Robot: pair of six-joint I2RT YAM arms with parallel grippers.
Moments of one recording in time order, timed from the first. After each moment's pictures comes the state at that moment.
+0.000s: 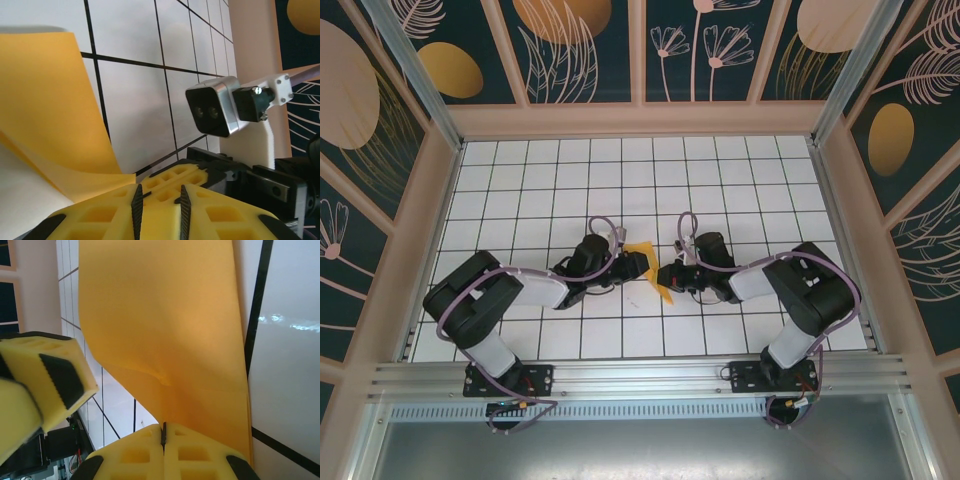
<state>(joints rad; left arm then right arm) -0.75 1.67 0.55 0.64 0.35 -1.05 0.57 1.65 0.46 0.50 -0.68 0.86</state>
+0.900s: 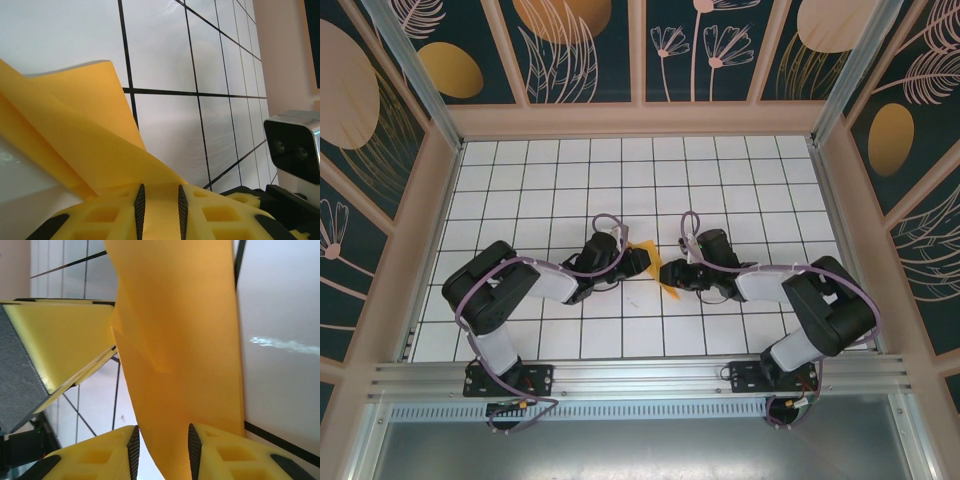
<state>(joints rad) -0.75 1.78 0.62 0.64 0.25 -1.00 0.58 1.51 0.48 0.24 -0.55 0.70</state>
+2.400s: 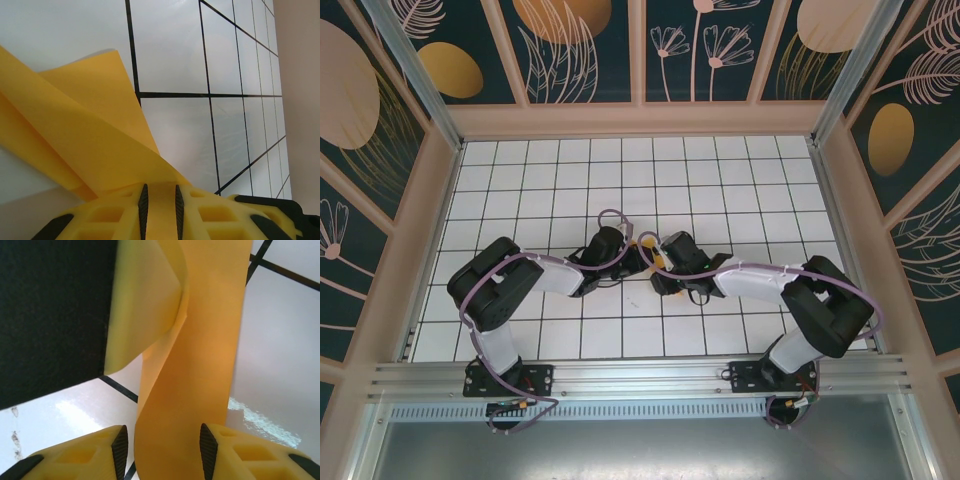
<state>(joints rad) -0.75 1.81 0.70 0.52 0.25 -1.00 0.82 1.53 0.70 -0.16 -0.02 0.26</state>
